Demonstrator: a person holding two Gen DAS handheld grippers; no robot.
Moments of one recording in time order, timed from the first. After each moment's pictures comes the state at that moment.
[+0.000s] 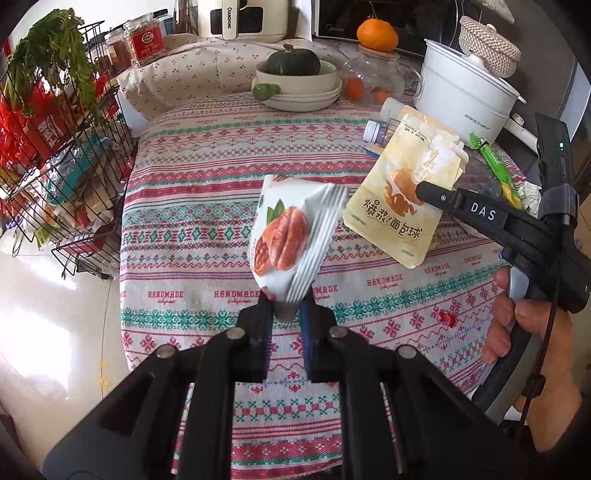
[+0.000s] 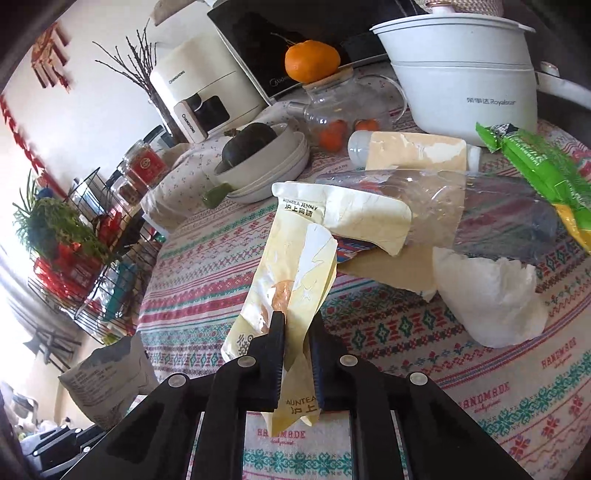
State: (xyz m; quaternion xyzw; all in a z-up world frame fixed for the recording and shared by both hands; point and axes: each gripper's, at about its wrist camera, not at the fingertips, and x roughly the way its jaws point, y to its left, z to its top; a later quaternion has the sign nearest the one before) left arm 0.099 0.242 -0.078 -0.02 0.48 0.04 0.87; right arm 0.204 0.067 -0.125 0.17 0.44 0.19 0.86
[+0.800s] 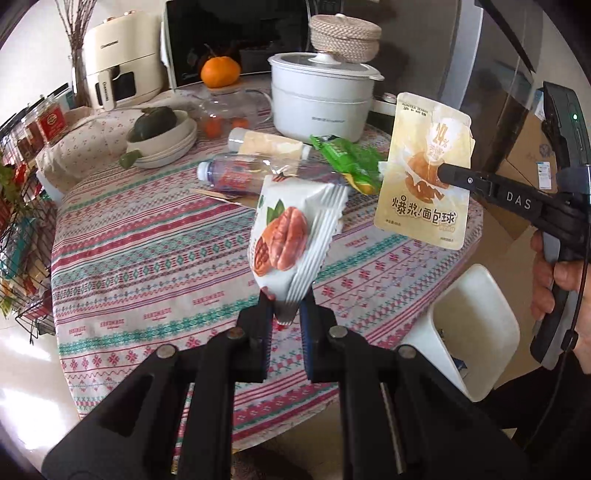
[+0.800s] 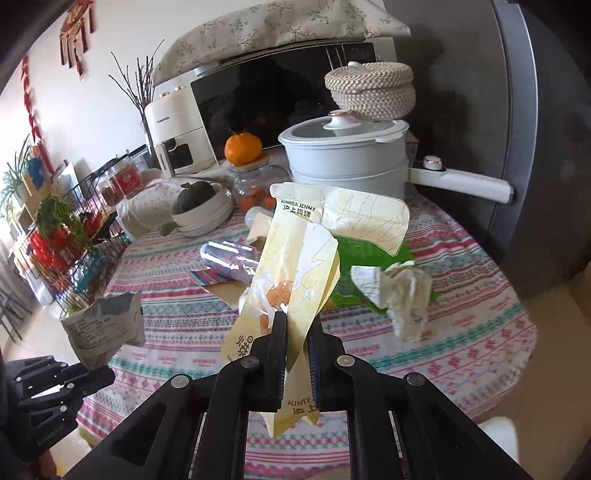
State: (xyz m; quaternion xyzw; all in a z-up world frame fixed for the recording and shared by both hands) left arm 0.069 0.090 -0.030 0.04 0.44 -0.11 0.89; right arm 0.124 -0.122 -0.015 0.05 0.39 0.13 0.91
